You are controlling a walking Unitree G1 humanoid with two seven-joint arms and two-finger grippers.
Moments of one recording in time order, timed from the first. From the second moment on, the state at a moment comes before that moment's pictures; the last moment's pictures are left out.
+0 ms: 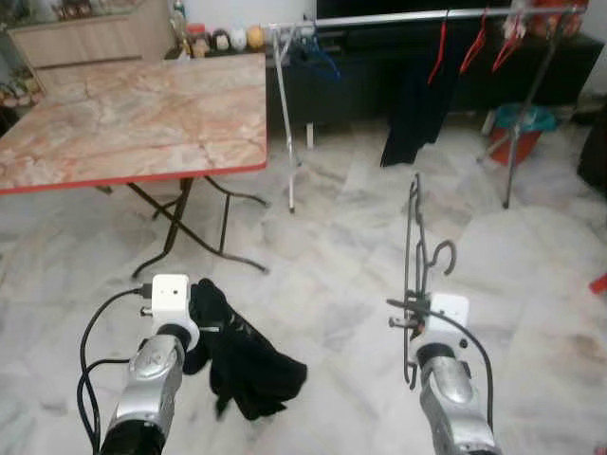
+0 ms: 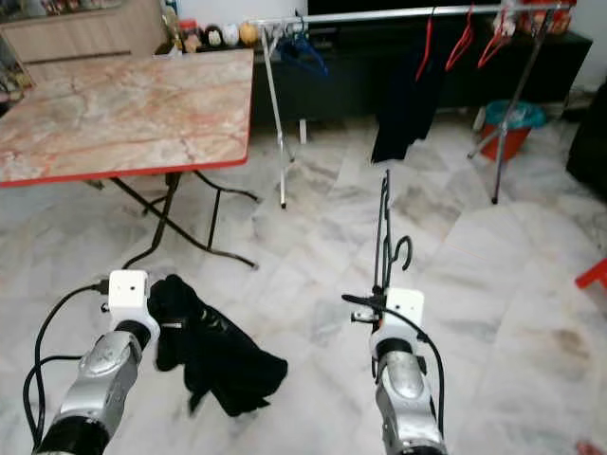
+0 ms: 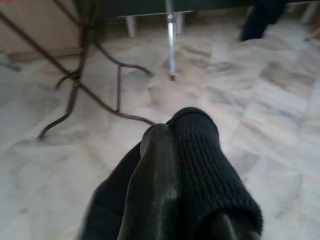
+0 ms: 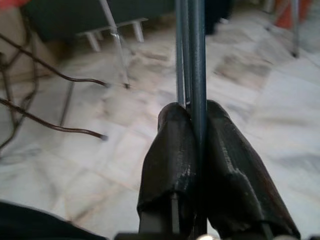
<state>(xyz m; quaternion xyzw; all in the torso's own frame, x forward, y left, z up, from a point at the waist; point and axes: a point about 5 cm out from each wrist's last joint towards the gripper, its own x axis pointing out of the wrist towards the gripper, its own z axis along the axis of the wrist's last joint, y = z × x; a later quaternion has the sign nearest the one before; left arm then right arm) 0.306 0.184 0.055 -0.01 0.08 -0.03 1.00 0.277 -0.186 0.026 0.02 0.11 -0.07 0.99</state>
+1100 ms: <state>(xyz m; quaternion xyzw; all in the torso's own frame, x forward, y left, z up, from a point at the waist) 0.314 0.179 0.067 -0.01 0.06 -0.03 1.00 0.286 -0.189 0.034 0.03 0.09 -0.07 0.99</state>
